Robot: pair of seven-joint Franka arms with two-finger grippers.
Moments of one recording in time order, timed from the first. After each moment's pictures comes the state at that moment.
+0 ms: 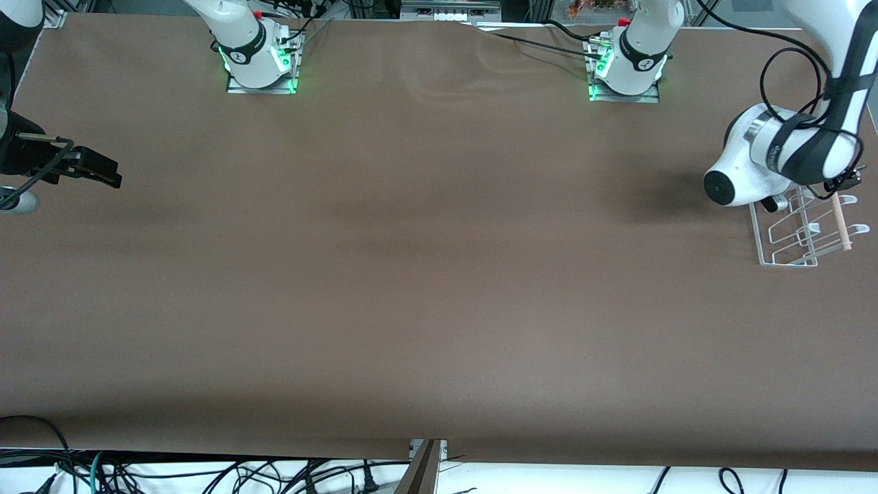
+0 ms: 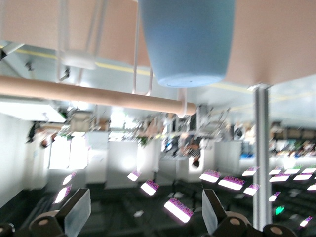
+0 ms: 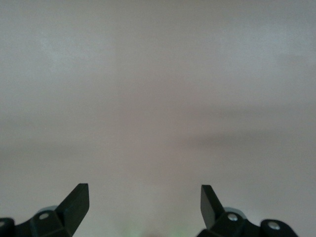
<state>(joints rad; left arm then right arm) 0.29 0.18 -0.19 -2.27 1.19 1.53 0.58 -0.02 0.14 0.03 -1.43 -0.05 1.48 0.05</state>
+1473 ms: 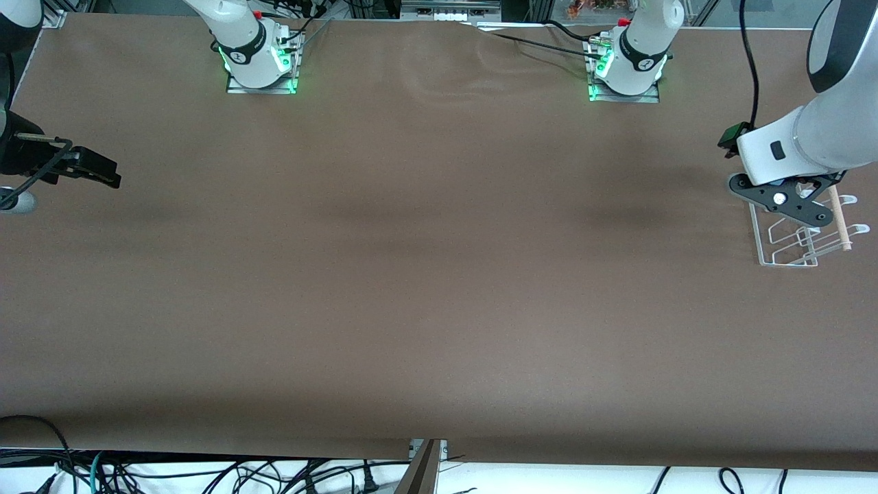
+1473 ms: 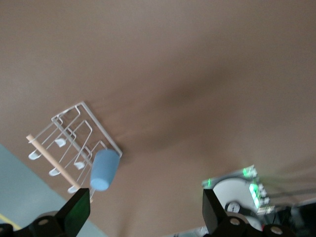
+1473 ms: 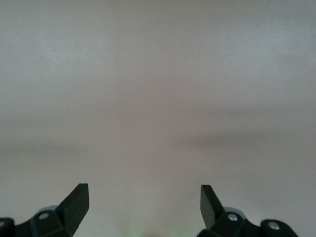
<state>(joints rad) 0.12 0.21 -0.32 -1.37 0.26 1.25 0.29 -0.02 0.14 0.03 -1.43 -0.05 1.48 0.05</state>
